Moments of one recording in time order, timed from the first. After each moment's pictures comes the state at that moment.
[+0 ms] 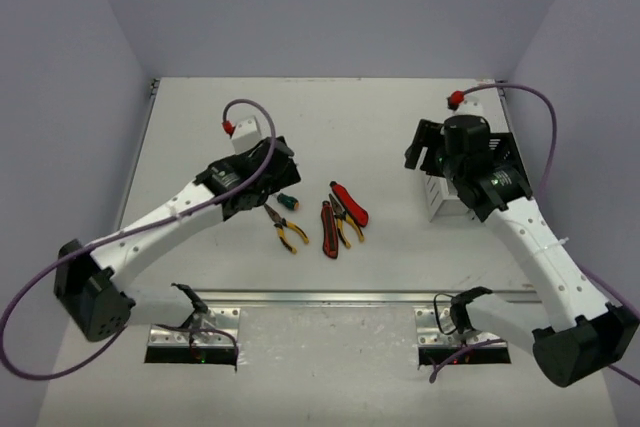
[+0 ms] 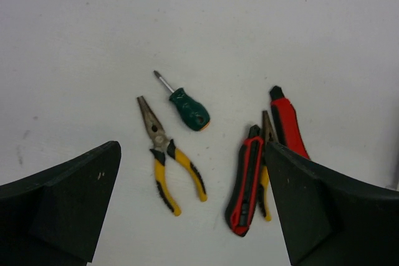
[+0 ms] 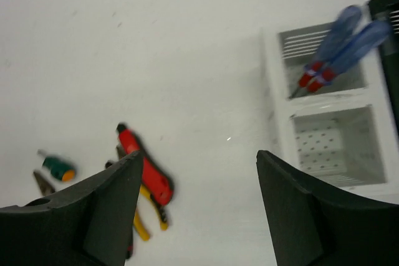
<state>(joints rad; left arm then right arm) -0.71 1.22 1.08 -0.74 -0.60 -0.92 0.32 1.08 1.05 -0.54 0.25 0.41</state>
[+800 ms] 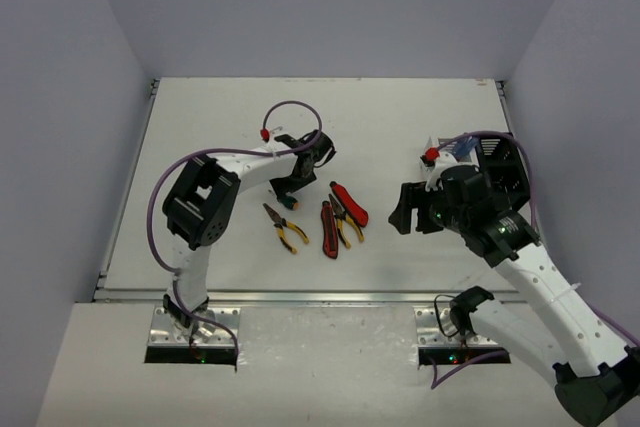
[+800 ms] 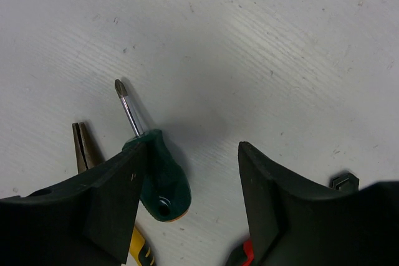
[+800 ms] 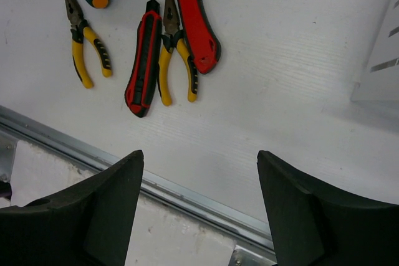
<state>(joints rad) -0.61 2.01 1.44 -0.79 -0.54 -1.18 0.47 0.80 0.78 -0.70 -0.07 0.33</state>
